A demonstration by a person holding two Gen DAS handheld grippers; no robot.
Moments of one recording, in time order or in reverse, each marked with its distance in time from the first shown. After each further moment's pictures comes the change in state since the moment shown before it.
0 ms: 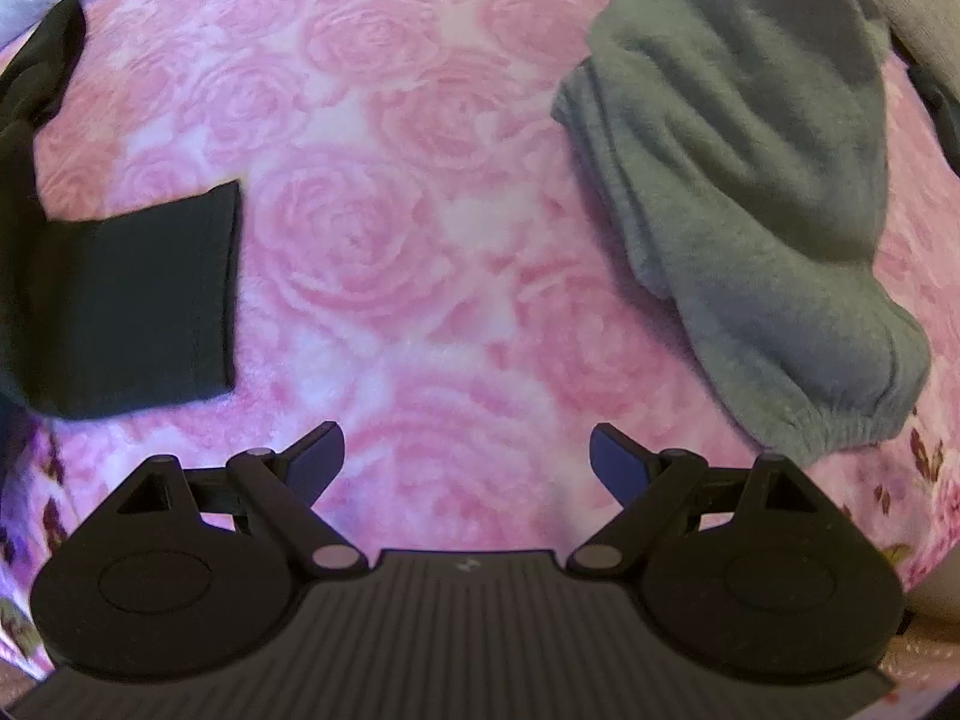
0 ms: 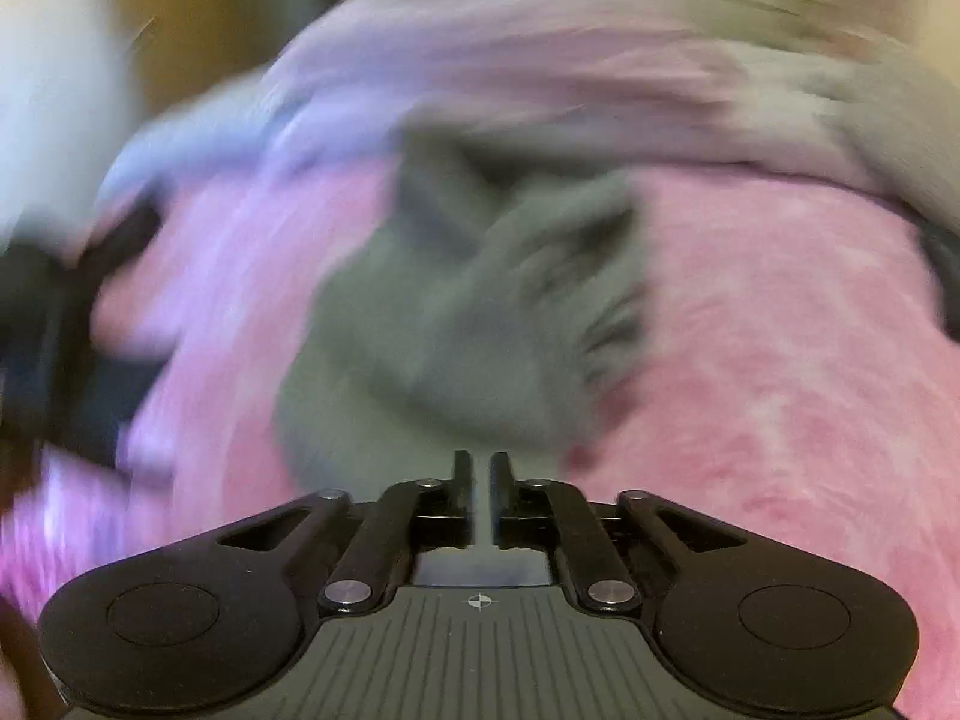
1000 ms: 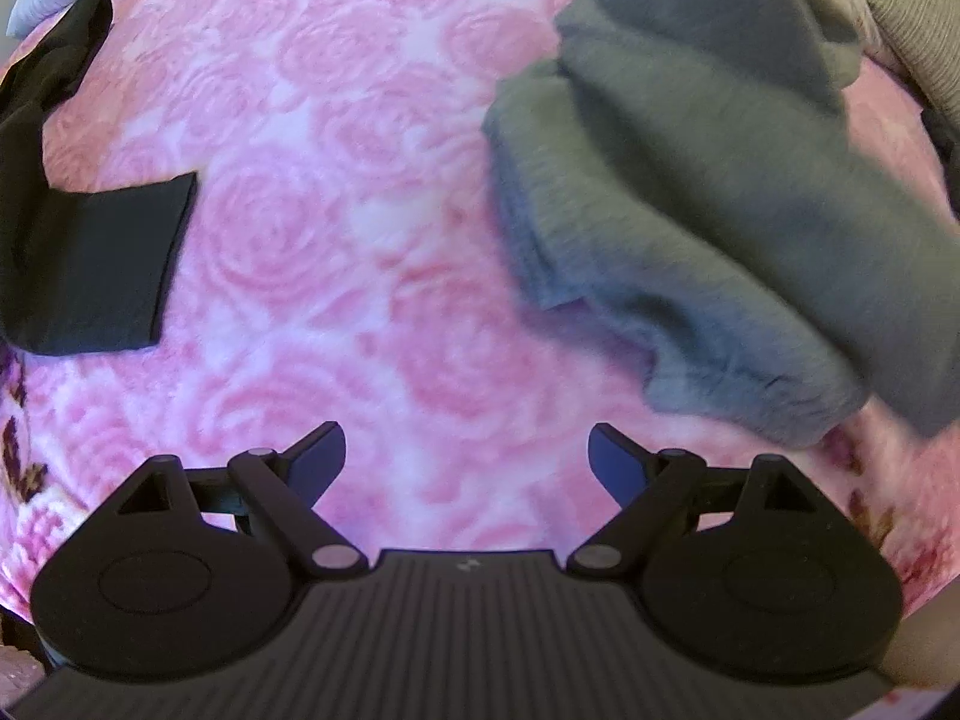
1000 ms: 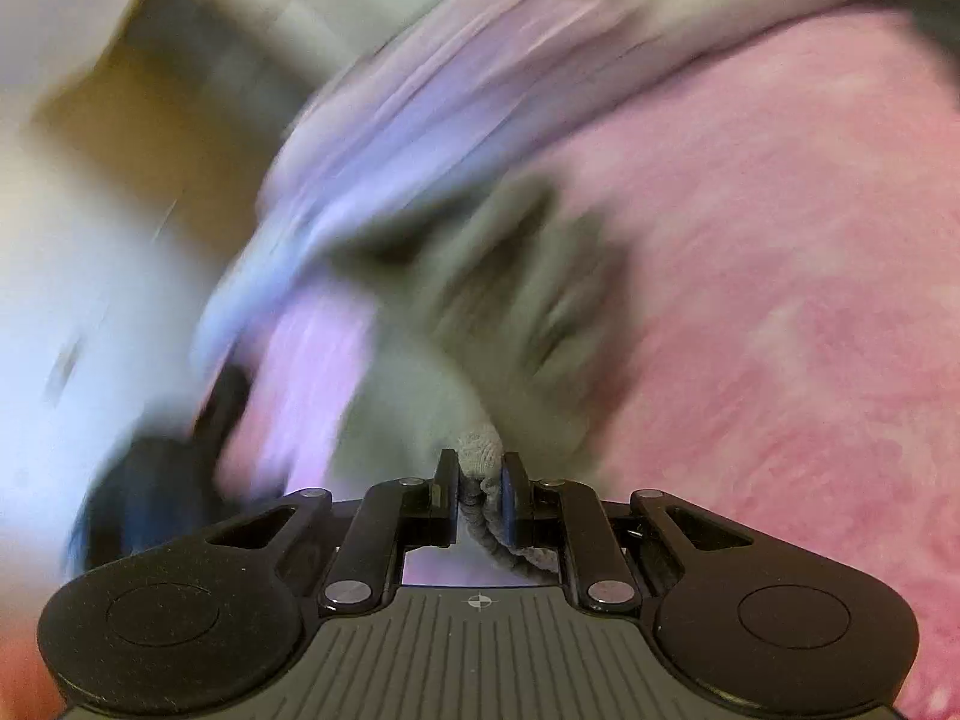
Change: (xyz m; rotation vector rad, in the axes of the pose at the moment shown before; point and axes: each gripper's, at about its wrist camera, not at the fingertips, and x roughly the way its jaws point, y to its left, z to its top) left arm -0.017 -0.083 -0.001 -0.109 -0.038 0.019; right arm -0.029 -0.164 0.017 0.413 0.023 0.432
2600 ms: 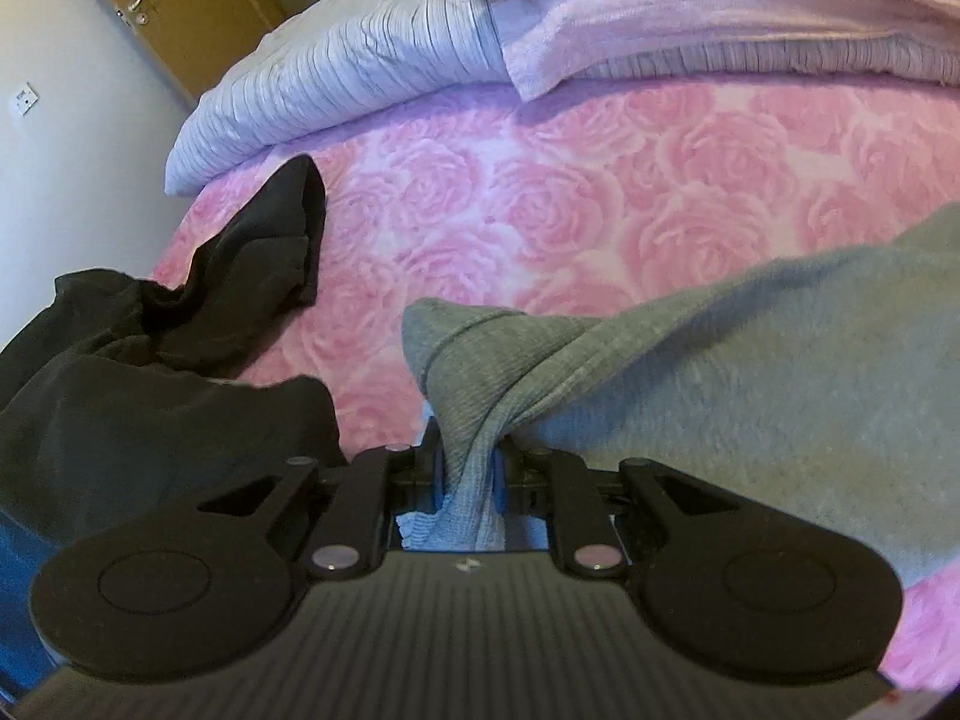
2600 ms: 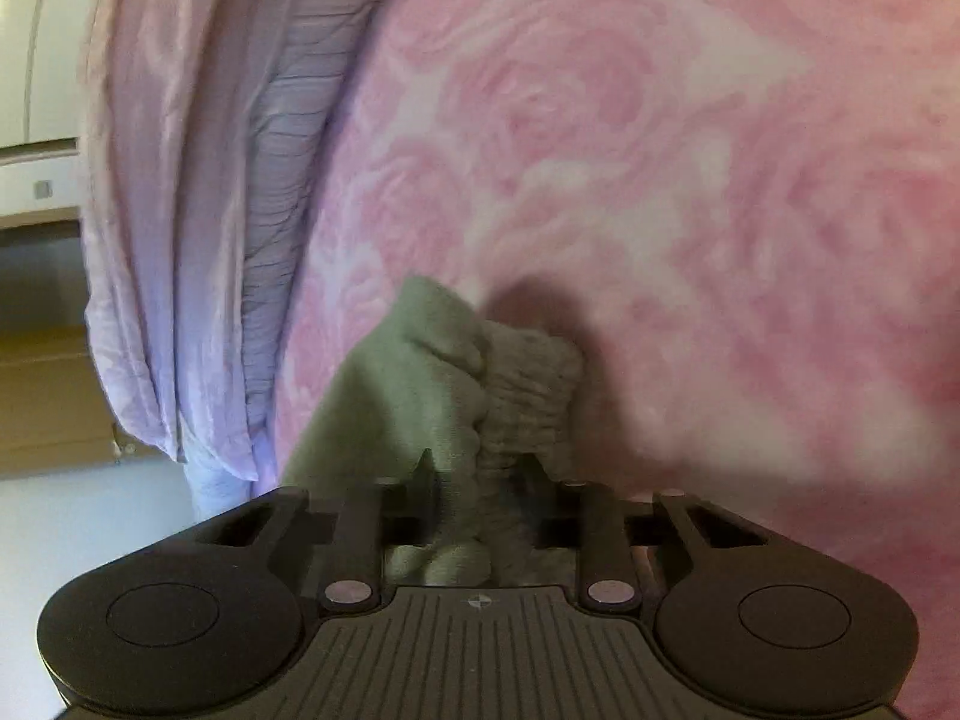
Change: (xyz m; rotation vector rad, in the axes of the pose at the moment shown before) left arm -0.002 0.169 0.152 0.105 -0.215 0.397; right arm 0.235 -0.154 0.197 0.712 -0.009 0.006
